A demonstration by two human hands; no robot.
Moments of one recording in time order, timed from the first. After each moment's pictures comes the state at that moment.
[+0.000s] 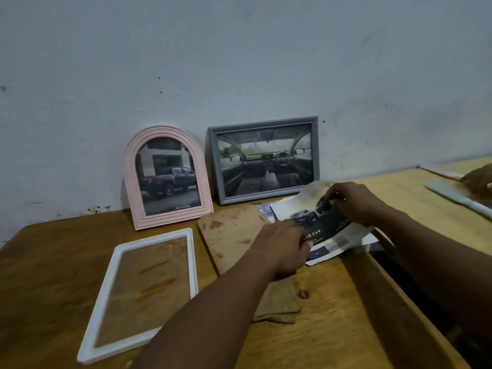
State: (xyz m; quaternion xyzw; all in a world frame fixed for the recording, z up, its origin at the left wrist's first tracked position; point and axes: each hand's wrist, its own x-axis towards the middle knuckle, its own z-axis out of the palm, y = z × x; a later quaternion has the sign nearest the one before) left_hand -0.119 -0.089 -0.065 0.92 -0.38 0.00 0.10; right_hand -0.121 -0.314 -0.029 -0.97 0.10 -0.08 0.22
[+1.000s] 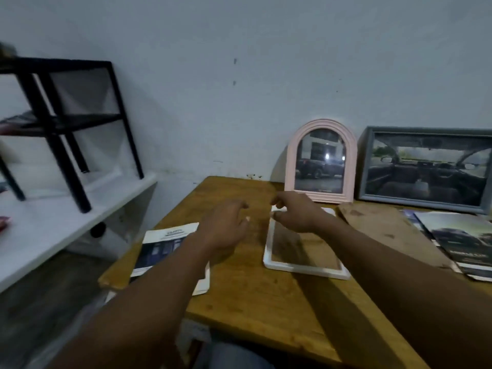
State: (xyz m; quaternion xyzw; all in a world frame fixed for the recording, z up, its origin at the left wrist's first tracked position) left_hand -0.200 0.294 -0.024 0.97 -0.01 0.10 0.22; right_hand -0.142 0.100 0.002 -0.93 -0.23 0.03 0.28
